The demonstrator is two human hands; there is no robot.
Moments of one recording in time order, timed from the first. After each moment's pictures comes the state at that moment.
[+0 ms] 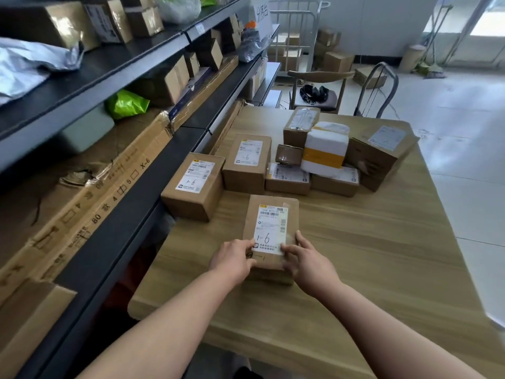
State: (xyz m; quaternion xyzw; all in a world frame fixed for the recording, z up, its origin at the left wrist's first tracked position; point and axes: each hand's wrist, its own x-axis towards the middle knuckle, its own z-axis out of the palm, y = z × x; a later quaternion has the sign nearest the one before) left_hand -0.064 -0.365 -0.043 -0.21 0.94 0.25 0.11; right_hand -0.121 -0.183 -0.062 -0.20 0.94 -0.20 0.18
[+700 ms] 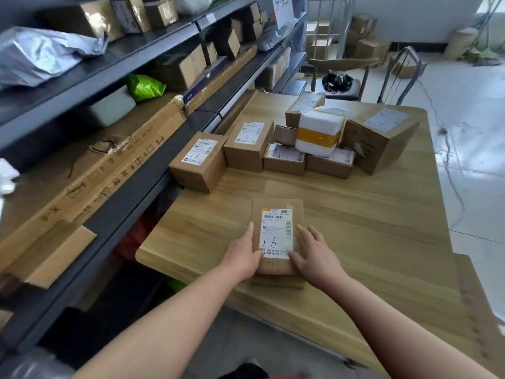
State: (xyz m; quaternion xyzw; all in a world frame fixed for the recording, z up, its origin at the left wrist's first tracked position) left_hand -0.011 -0.253 -0.038 -0.29 0.90 0.29 0.14; right_hand -0.089 -0.087 -0.062 -0.22 0.91 -0.27 0.21
